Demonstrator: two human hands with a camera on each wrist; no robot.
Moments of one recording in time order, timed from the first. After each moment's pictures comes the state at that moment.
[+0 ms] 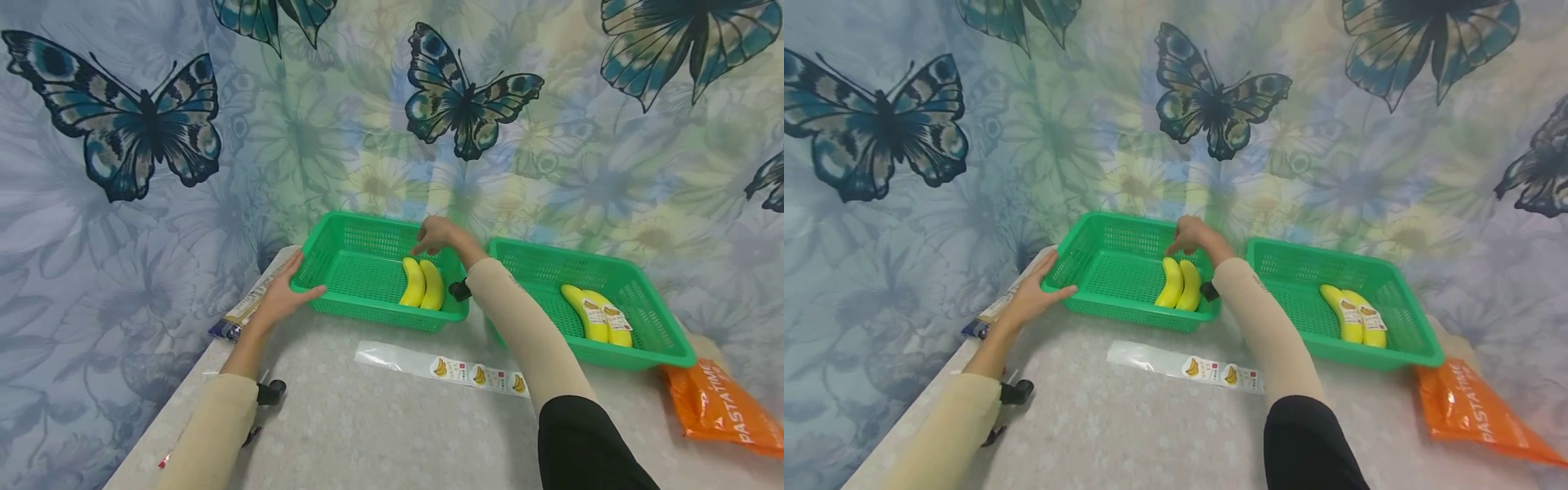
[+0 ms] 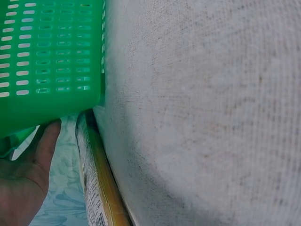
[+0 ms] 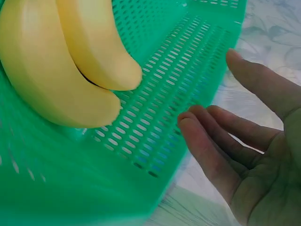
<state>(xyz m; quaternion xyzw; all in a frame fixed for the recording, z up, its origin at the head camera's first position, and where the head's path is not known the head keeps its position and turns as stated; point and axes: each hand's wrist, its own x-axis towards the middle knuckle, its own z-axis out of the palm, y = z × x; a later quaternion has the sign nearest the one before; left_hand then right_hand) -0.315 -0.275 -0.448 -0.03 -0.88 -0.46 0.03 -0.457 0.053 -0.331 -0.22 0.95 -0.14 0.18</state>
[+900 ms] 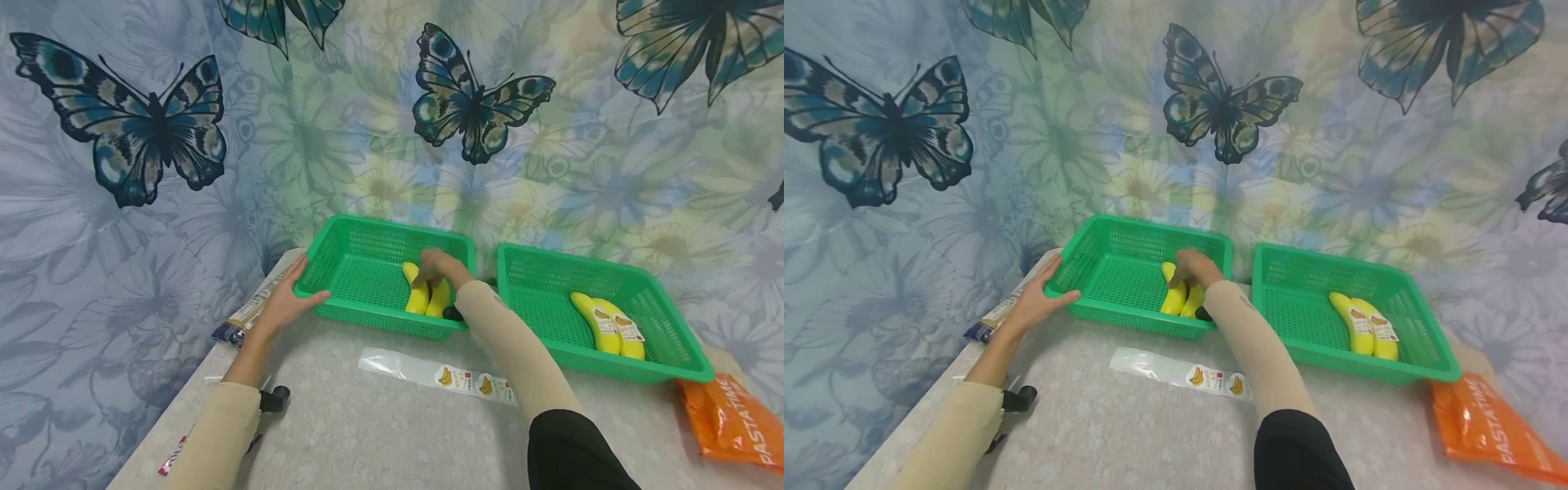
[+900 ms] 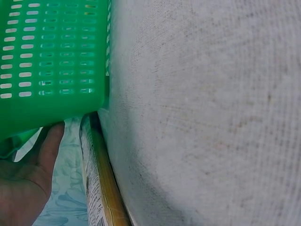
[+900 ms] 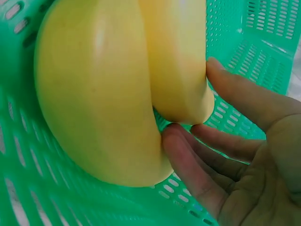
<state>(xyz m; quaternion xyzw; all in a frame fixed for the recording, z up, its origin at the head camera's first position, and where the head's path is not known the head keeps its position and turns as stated) -0.310 -0.276 -0.450 -0.03 -0.88 -0.47 0.04 -0.452 0.034 -0.392 -0.14 0.95 -0.10 0.24</state>
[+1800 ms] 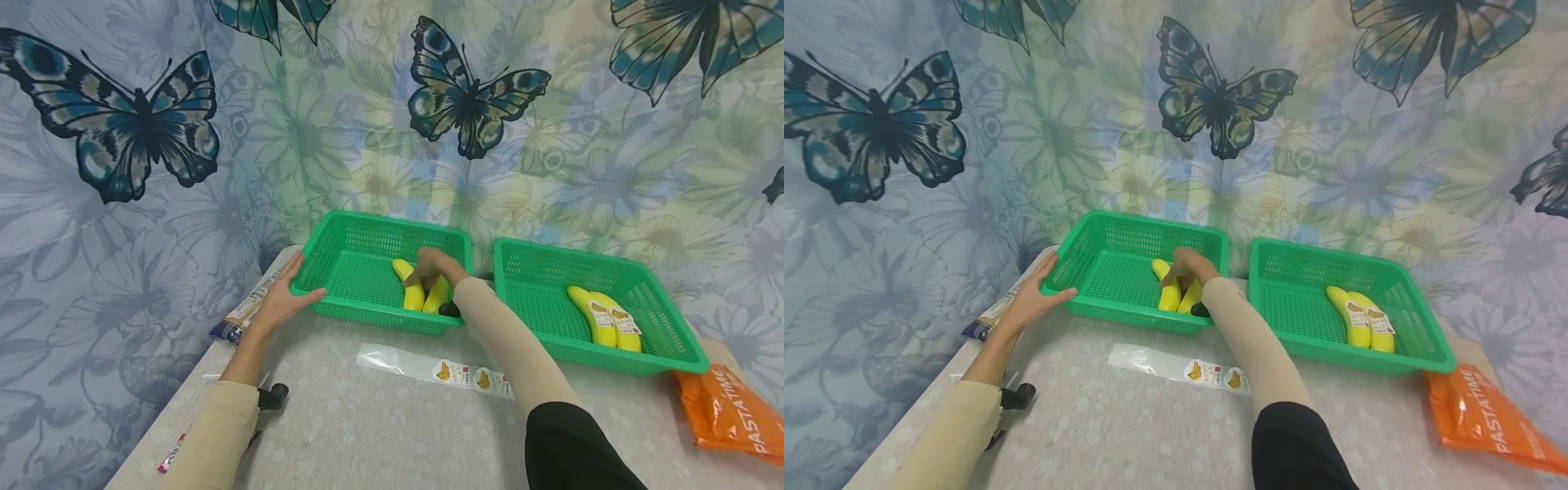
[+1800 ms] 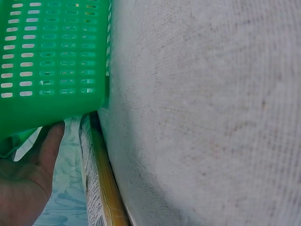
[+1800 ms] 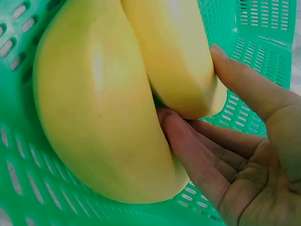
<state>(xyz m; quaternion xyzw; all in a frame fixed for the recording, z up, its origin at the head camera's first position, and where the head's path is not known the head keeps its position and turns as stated) -0.311 -0.277 -0.450 -0.04 -0.88 -0.47 0.04 -0.463 0.038 -0.407 -0.13 0.93 -0.19 0.28</state>
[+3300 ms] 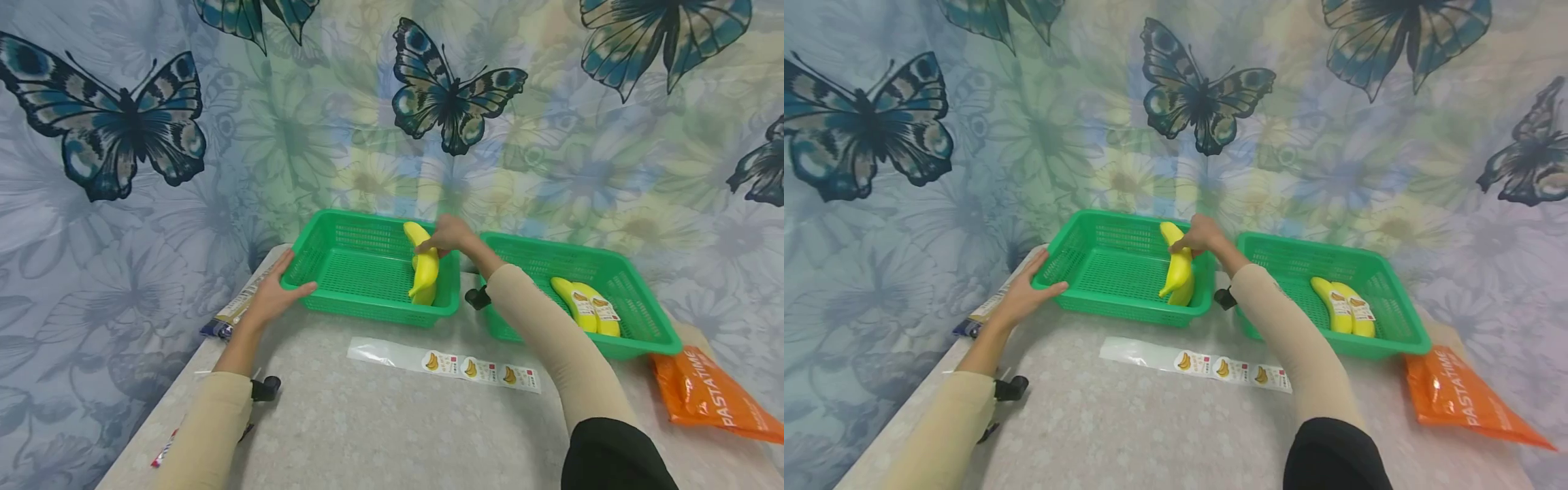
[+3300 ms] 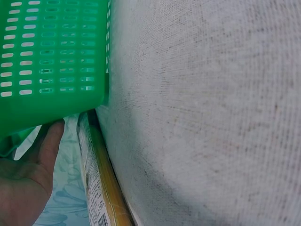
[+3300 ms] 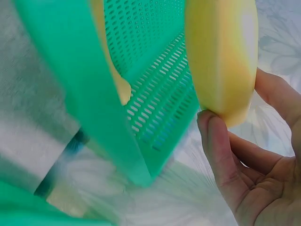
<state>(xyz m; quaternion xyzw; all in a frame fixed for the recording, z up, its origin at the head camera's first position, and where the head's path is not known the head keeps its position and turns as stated) -0.313 -0.275 -0.446 -0.02 -0.87 -0.48 0.01 -0.414 0.087 -0.313 -0.12 0.96 -0.23 0.13</state>
